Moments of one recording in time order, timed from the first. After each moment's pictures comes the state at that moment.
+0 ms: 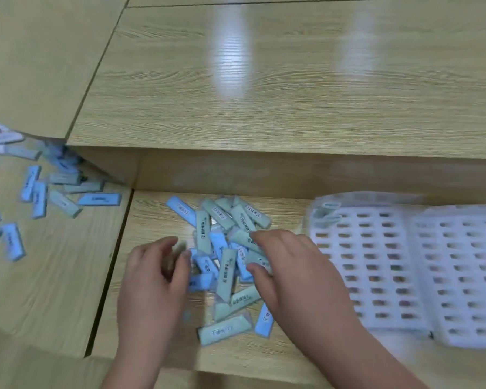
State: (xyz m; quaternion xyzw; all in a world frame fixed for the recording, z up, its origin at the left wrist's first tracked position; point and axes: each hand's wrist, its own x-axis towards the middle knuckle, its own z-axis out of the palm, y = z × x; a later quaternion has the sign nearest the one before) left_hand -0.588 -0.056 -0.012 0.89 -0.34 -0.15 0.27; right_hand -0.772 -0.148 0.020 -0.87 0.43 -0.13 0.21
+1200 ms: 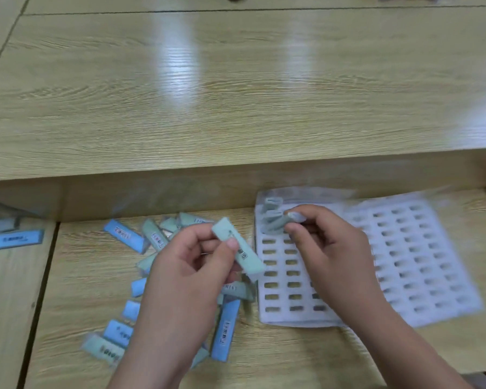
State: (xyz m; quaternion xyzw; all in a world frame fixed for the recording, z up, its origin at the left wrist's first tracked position) left_hand -0.668 -0.130 0.031 0.65 -0.28 -0.50 0.49; right_hand -0.848 -0.201 0.008 -0.69 0.54 -0.33 0.35
